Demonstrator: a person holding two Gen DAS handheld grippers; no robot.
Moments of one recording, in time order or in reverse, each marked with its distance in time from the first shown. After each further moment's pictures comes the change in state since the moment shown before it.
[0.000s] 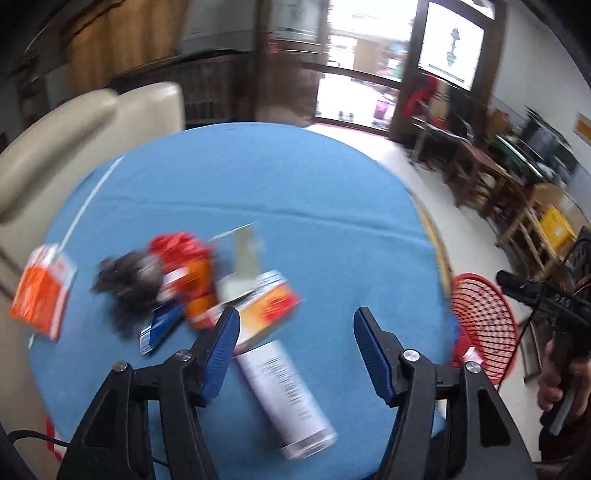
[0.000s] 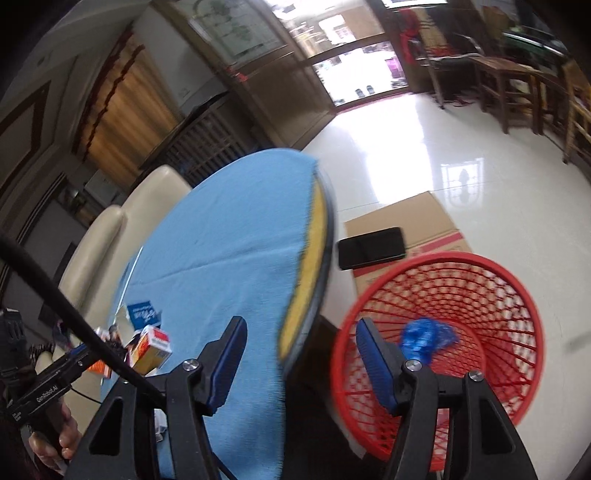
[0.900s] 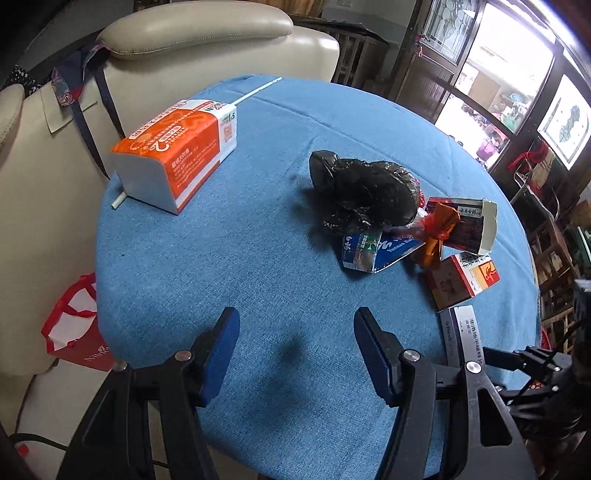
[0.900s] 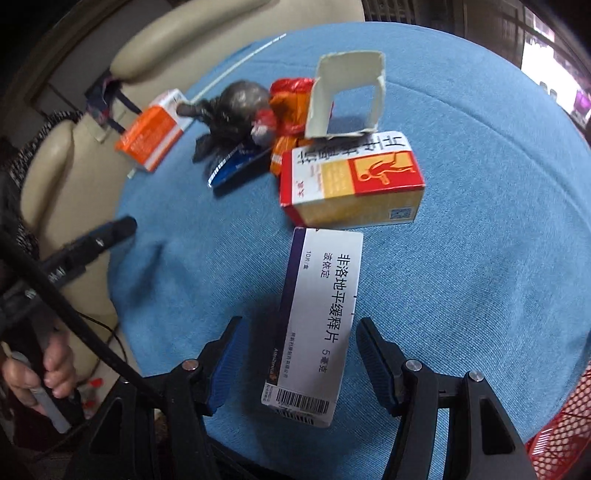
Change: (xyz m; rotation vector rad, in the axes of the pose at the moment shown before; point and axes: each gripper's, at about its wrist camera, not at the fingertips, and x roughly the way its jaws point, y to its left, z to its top) left arm 0.003 0.174 -0.080 -0.398 0.068 0.171; right arm 0.161 0.248 -0.132 -0.629 0.535 0.048
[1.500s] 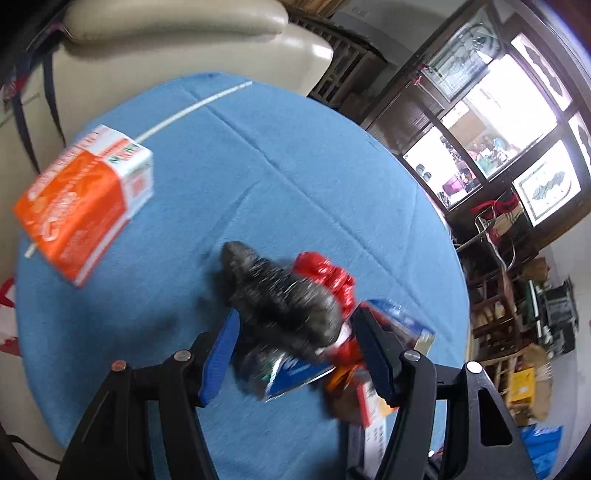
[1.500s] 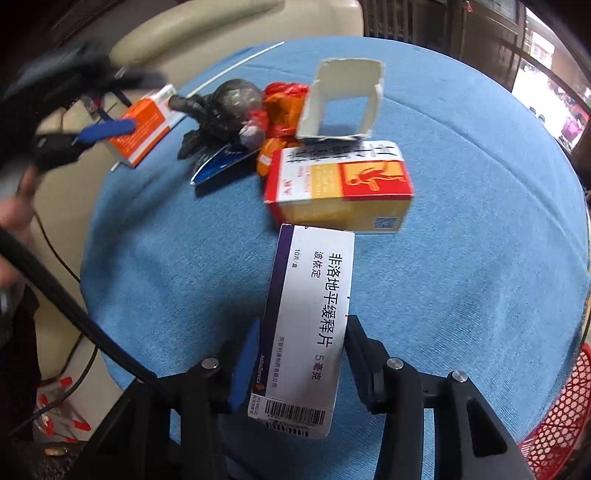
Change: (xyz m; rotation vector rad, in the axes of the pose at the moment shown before) left arm 0.041 -0.035 0.116 -0.198 0.065 -0.245; right arm -0.009 -0.016 -0.004 -0.018 -0.075 -0.059
